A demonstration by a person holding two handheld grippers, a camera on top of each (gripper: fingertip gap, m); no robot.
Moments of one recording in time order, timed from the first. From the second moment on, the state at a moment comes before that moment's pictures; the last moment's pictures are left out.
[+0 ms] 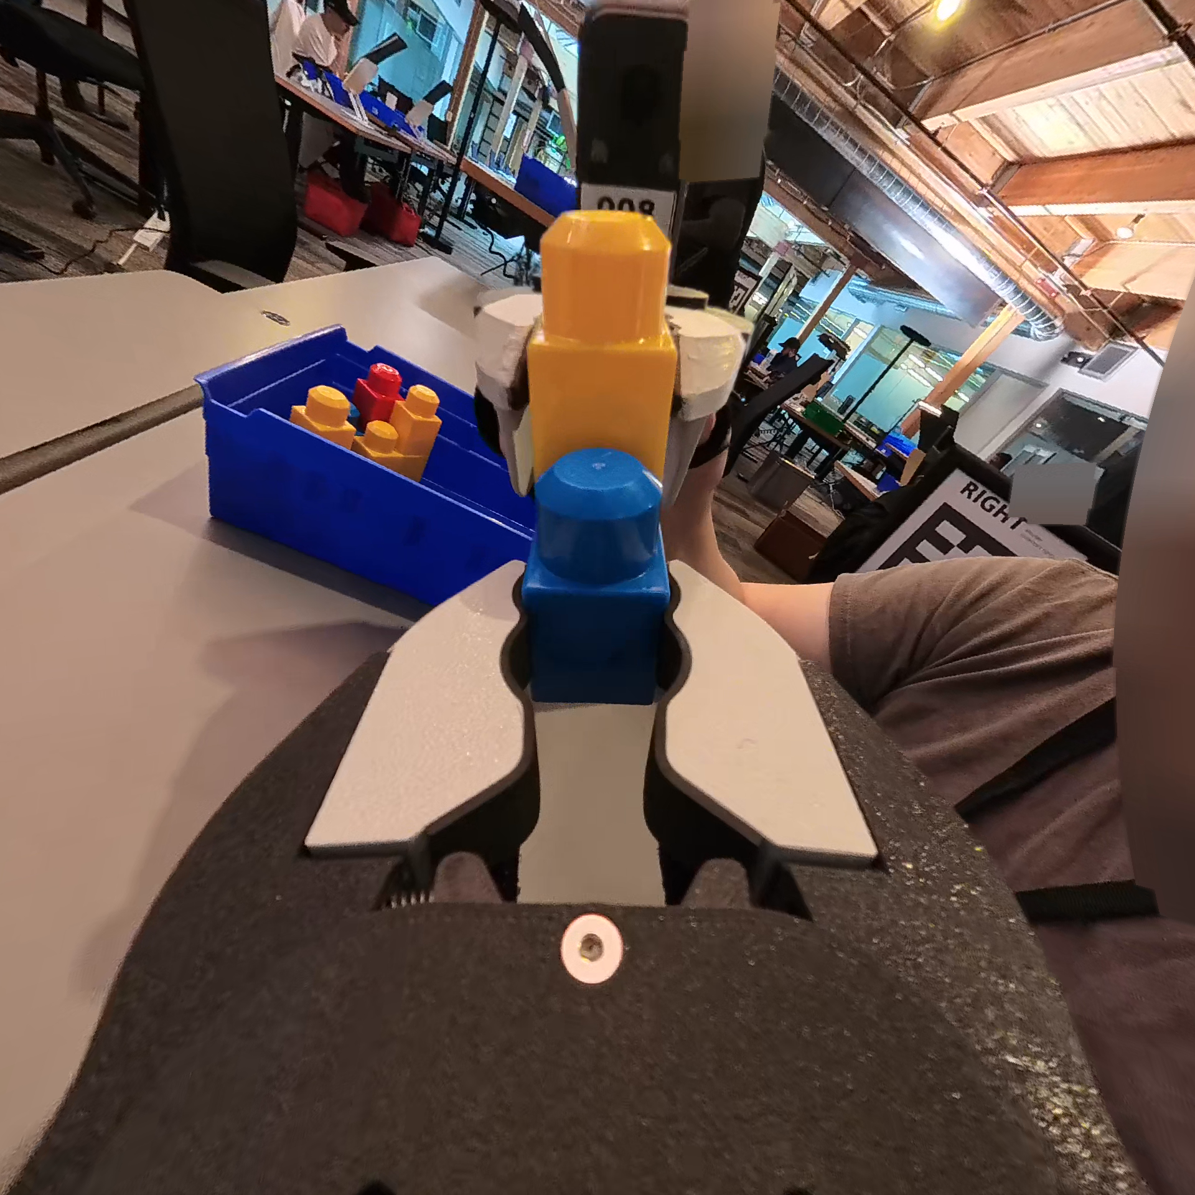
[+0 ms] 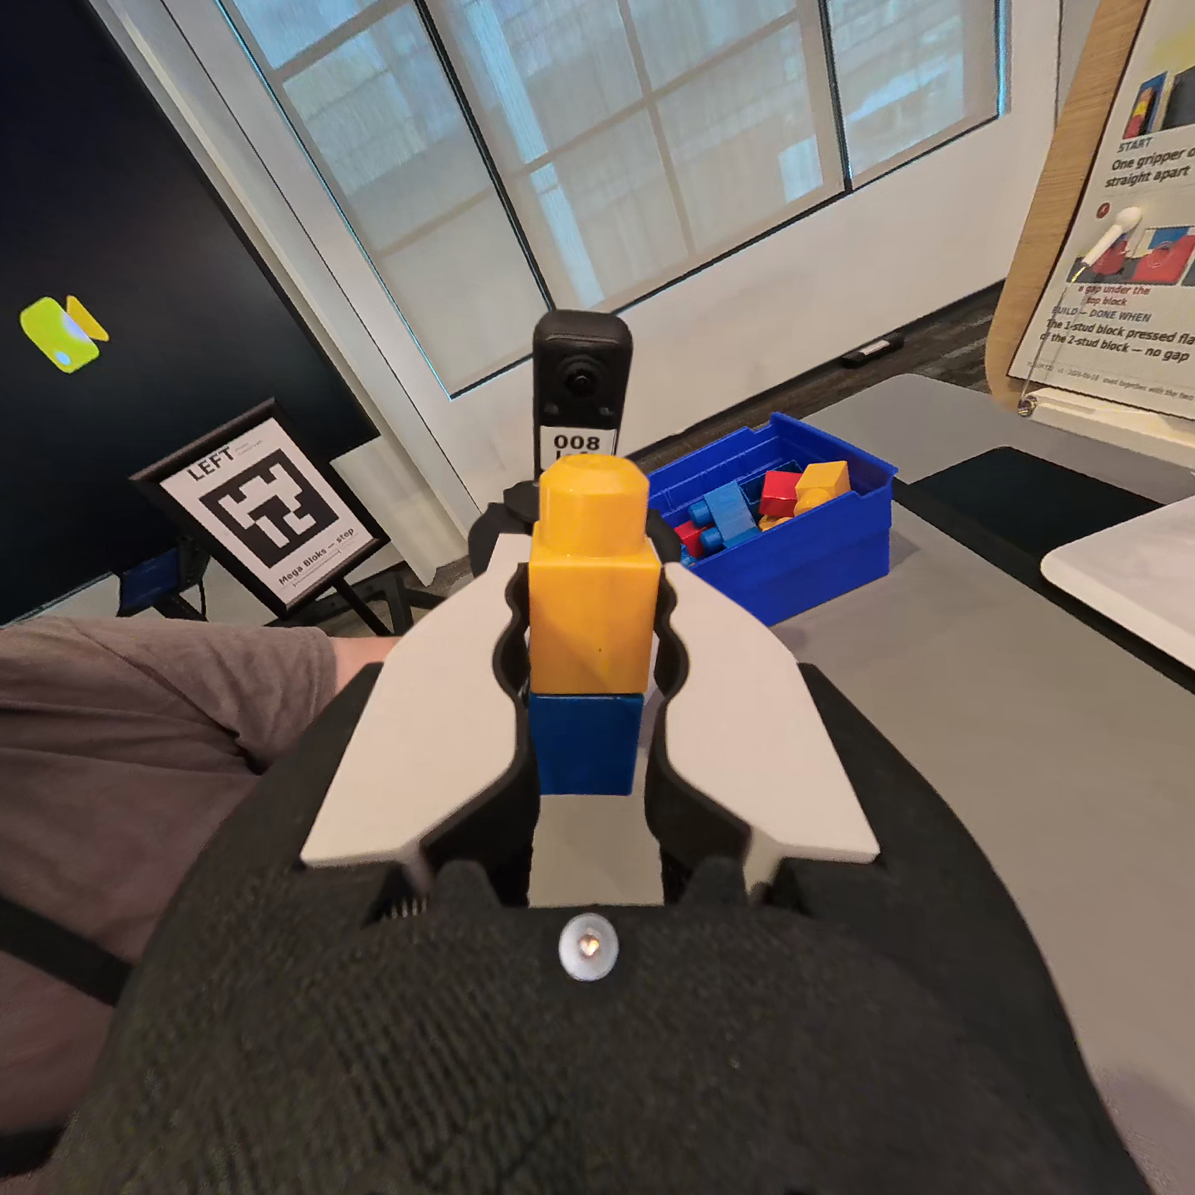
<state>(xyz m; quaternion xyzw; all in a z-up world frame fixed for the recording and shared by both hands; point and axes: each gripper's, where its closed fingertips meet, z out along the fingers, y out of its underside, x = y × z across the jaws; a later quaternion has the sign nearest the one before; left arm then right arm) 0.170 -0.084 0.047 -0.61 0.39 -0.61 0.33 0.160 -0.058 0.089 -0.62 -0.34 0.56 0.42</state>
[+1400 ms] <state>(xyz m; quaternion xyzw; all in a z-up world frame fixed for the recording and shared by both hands) 0.164 -0.079 0.021 -0.64 0.51 -0.44 0.37 0.287 -0.060 0.096 -0.69 -0.48 0.27 0.48</state>
